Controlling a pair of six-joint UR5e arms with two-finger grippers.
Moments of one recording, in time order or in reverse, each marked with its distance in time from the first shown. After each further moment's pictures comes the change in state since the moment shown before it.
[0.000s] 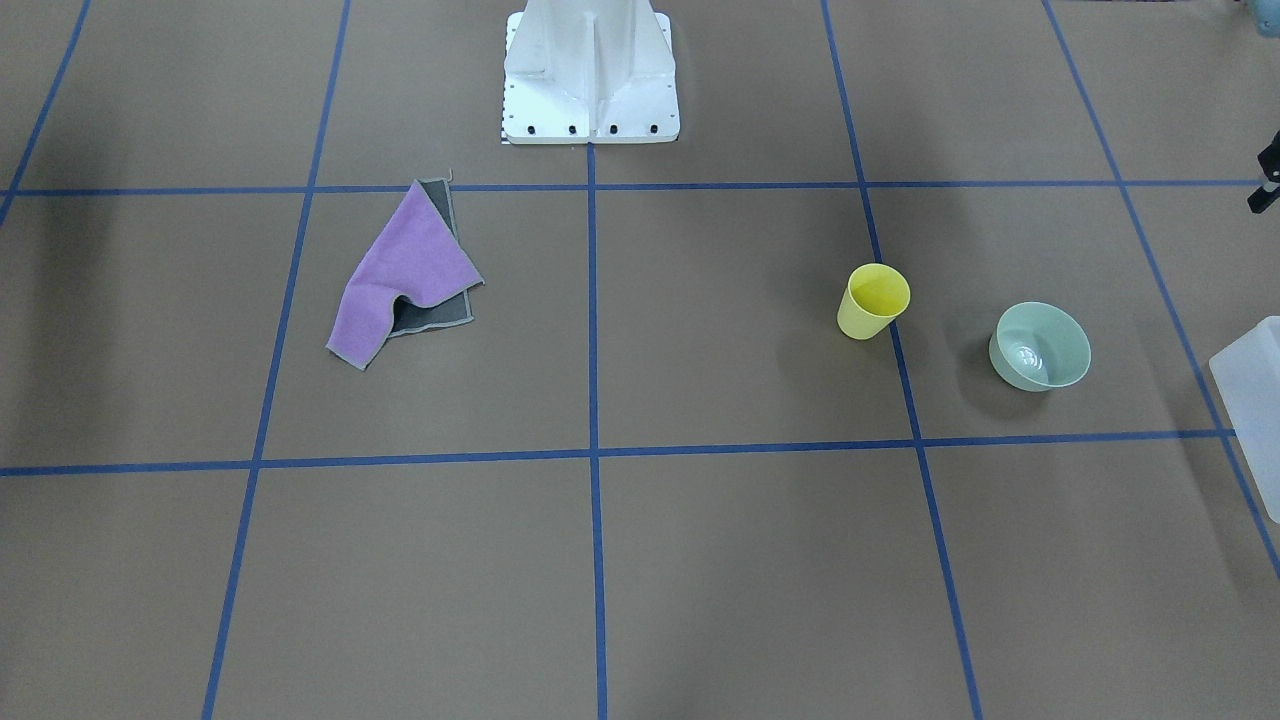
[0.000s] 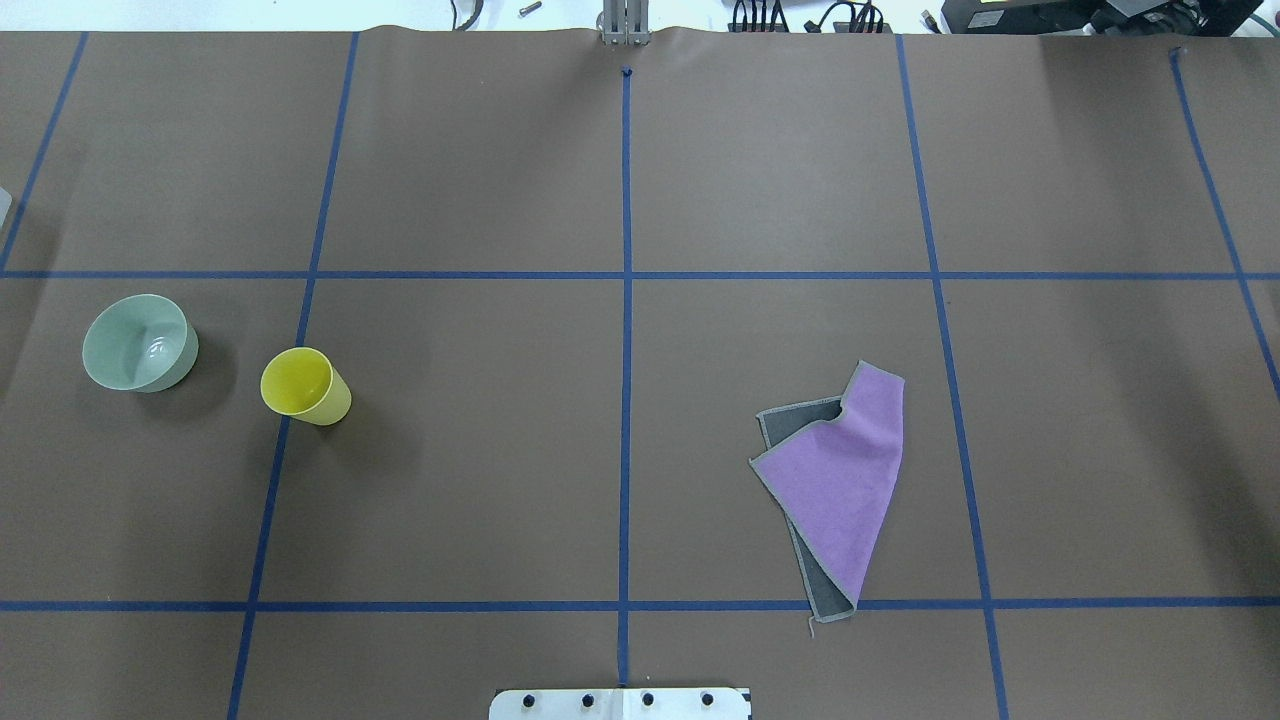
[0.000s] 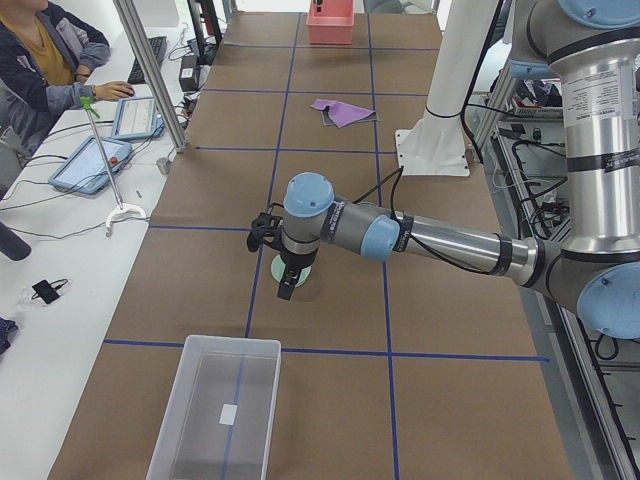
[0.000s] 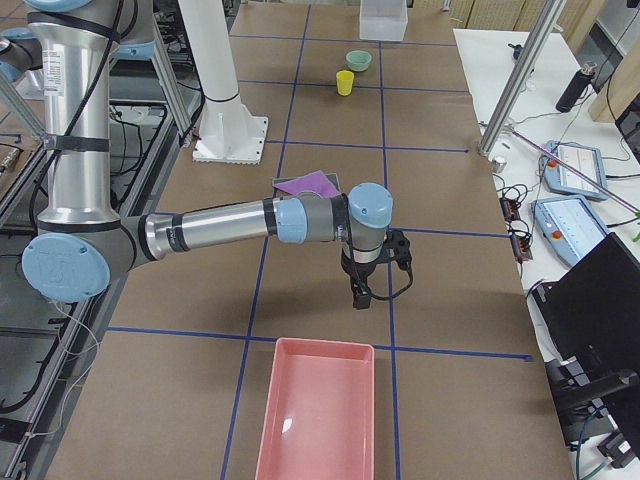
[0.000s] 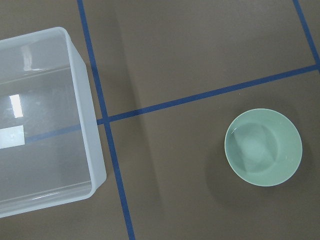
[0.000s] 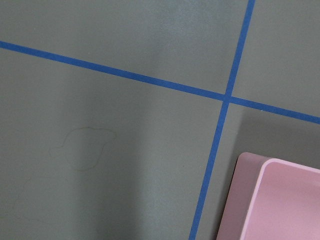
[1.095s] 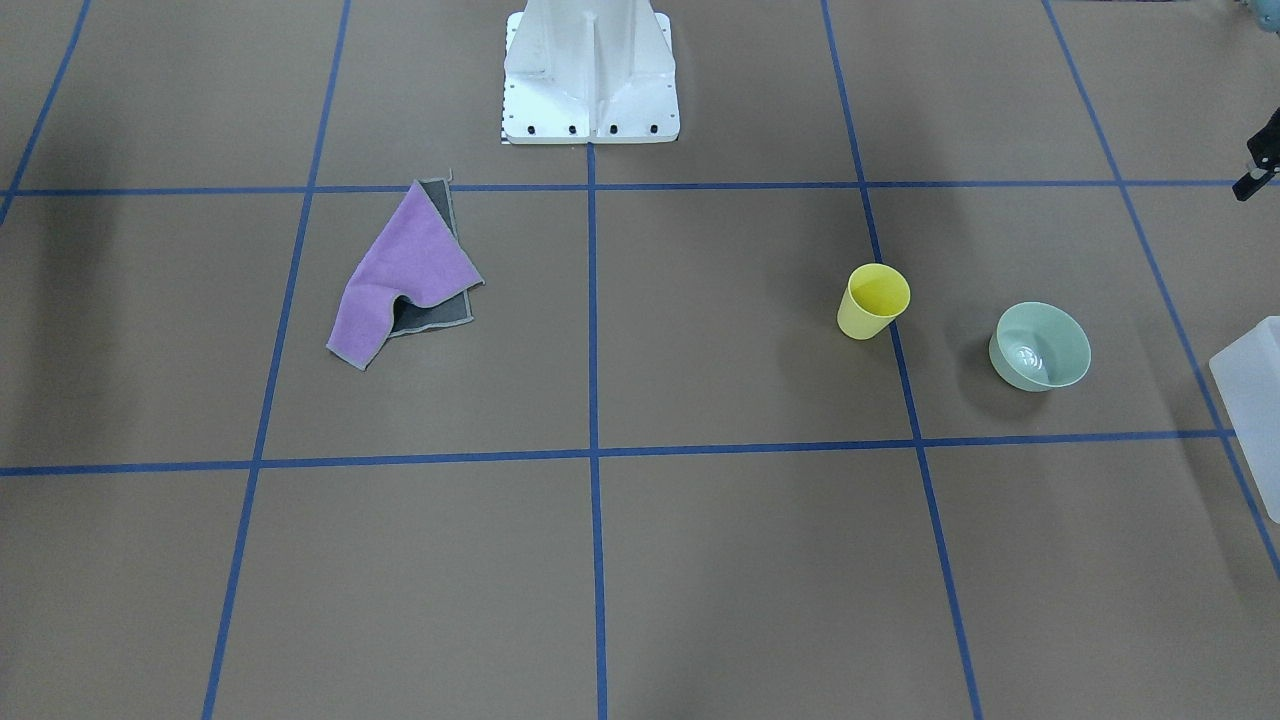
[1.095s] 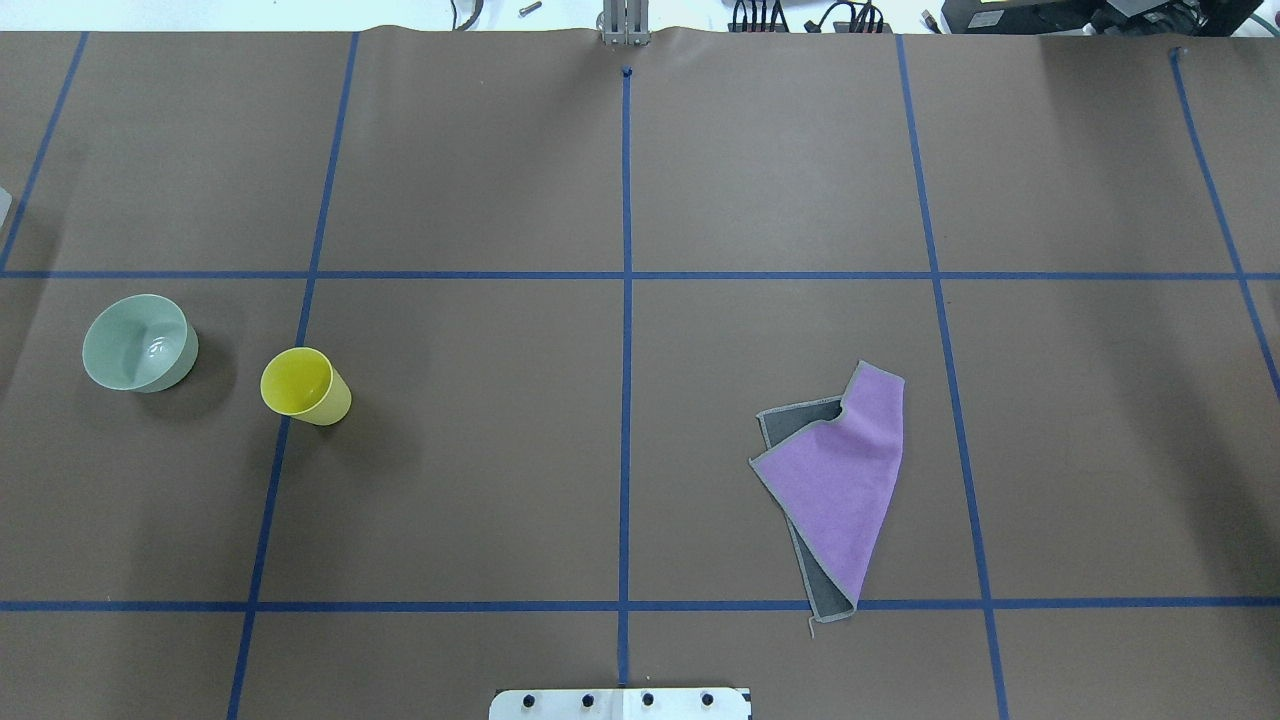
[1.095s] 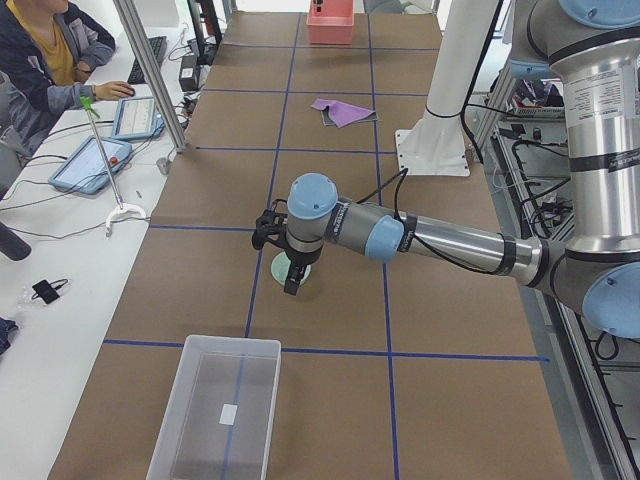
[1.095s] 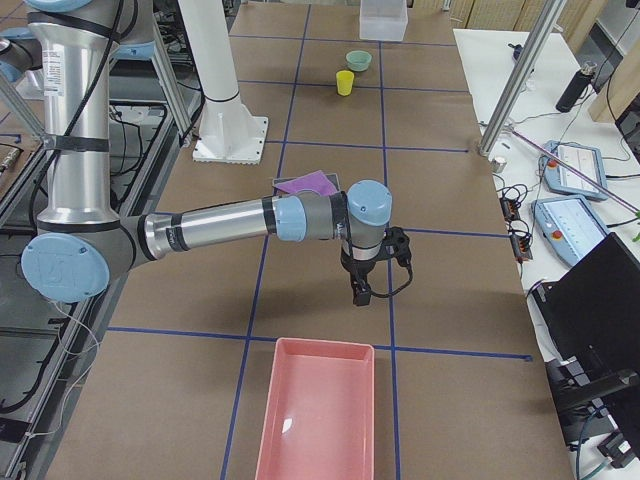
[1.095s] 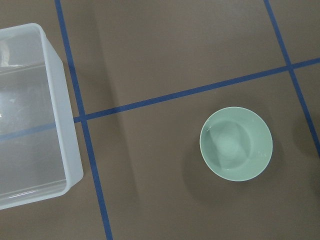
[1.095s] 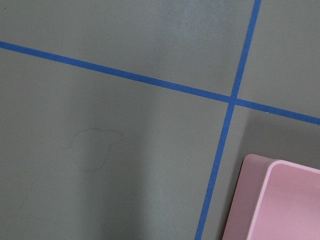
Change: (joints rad) left arm -0.003 0.015 -0.011 -0.006 -0.074 -0.024; right arm 0.000 -0.002 0.011 0.000 0.025 0.002
